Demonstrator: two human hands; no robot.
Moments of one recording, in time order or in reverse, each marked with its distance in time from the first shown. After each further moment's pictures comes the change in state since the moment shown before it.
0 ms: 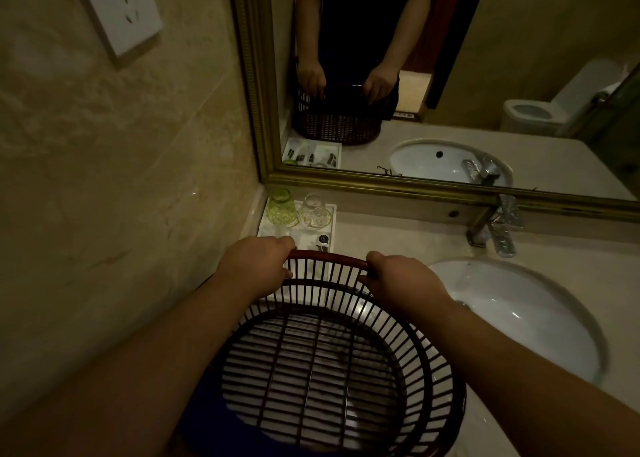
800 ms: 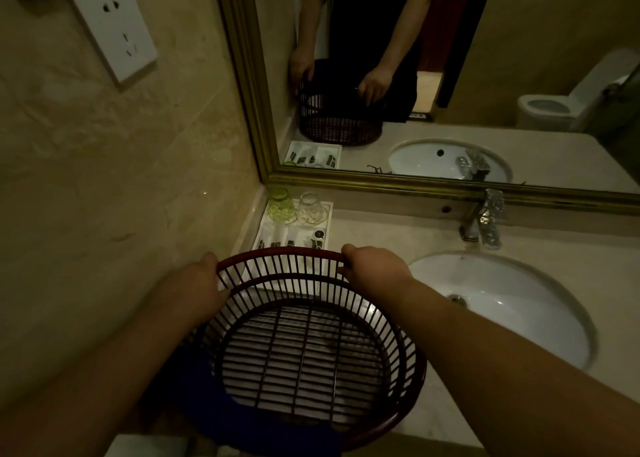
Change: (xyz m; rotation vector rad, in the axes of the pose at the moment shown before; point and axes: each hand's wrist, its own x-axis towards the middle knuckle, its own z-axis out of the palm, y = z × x) left_hand -0.105 -0.016 -0.030 -0.151 -0.157 -0.482; right_hand -0.011 0.001 -0.012 0.025 -0.065 -0.094
